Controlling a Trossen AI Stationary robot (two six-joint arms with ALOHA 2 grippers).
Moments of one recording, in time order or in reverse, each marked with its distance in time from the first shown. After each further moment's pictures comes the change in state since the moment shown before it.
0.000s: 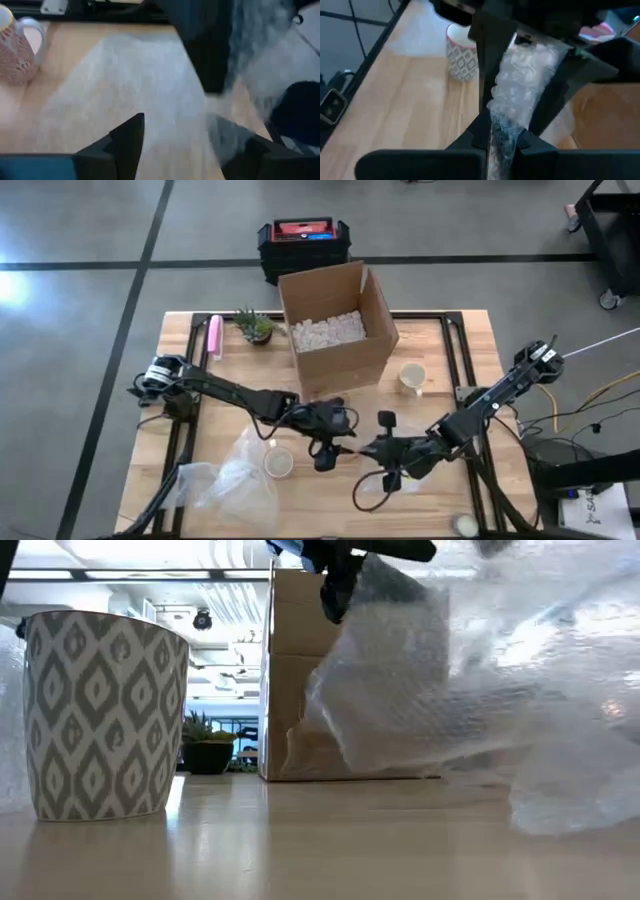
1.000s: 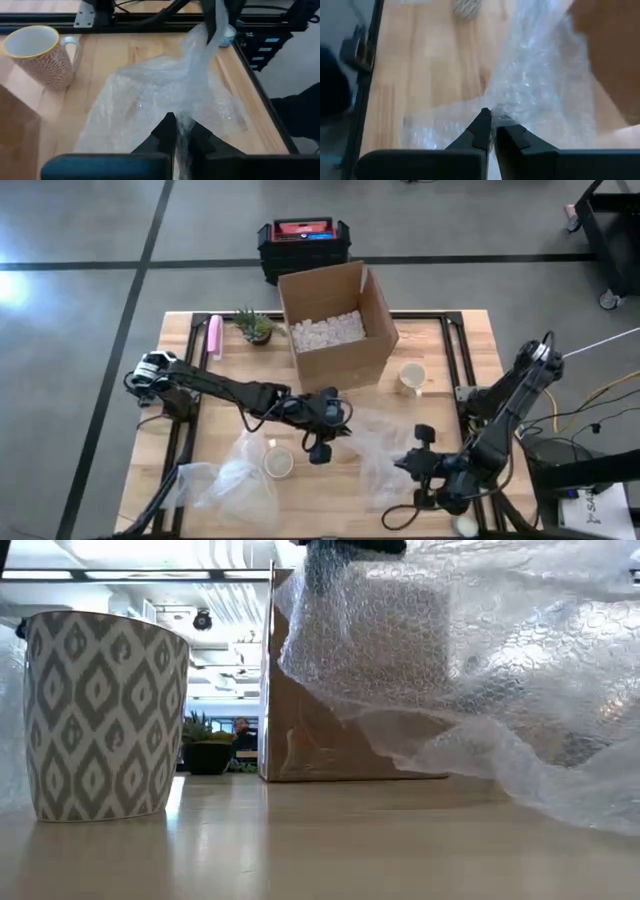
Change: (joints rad) left arm 0.006 -0.089 0.046 -0.148 -0.094 0.029; right arm 0.307 -0.011 0.161 -0.641 0.120 0.667
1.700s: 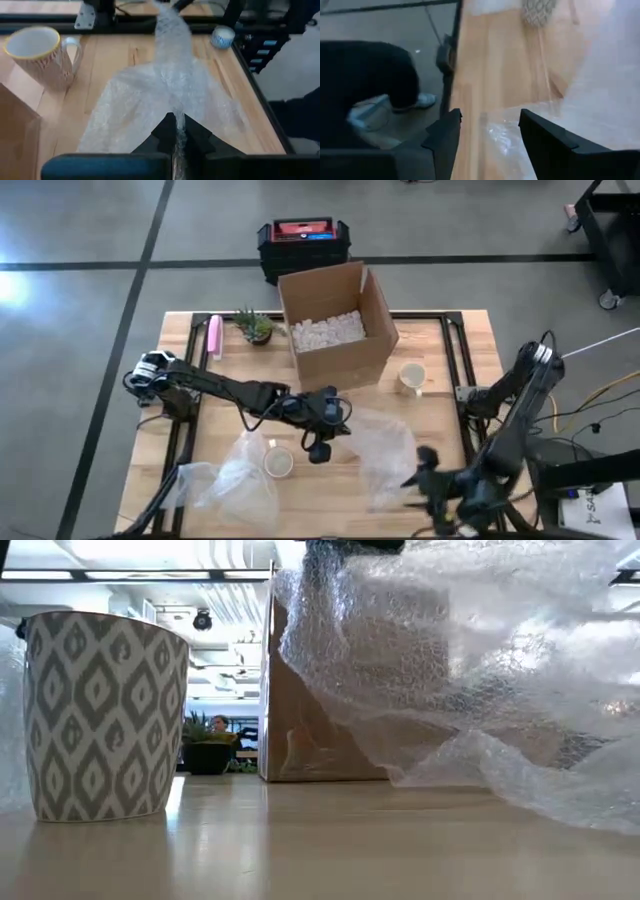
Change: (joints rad) left arm 0.000 -0.008 0.002 0.024 0.012 -0.006; right arm 0.060 0.100 -0.004 0.264 -0.133 -0.056
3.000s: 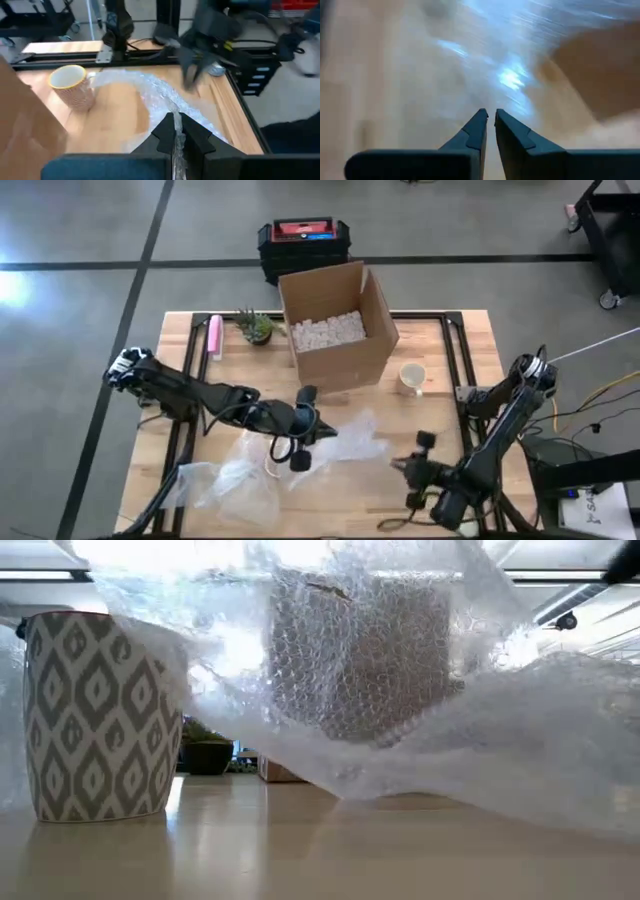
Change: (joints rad) left arm -0.130 -0.174 -0.029 -0.046 -0.213 -0.015; right arm -0.061 0.077 -0.080 -0.093 0.266 0.034
